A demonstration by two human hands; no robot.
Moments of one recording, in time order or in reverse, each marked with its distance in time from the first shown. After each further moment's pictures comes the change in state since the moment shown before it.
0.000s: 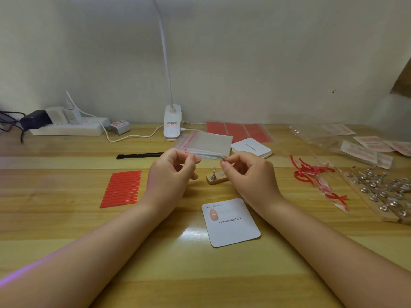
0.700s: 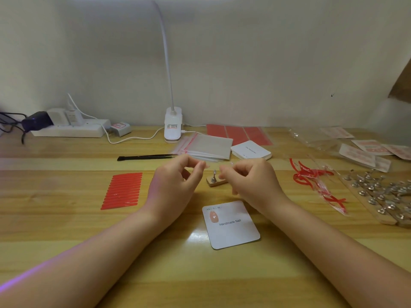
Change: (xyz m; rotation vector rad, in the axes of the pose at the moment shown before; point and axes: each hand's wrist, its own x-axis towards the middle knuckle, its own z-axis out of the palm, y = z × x) left_hand -0.008 0.003 -0.002 0.215 -0.066 0.201; right_hand -0.002 -0.022 -0.012 -0.038 -0.171 0.136
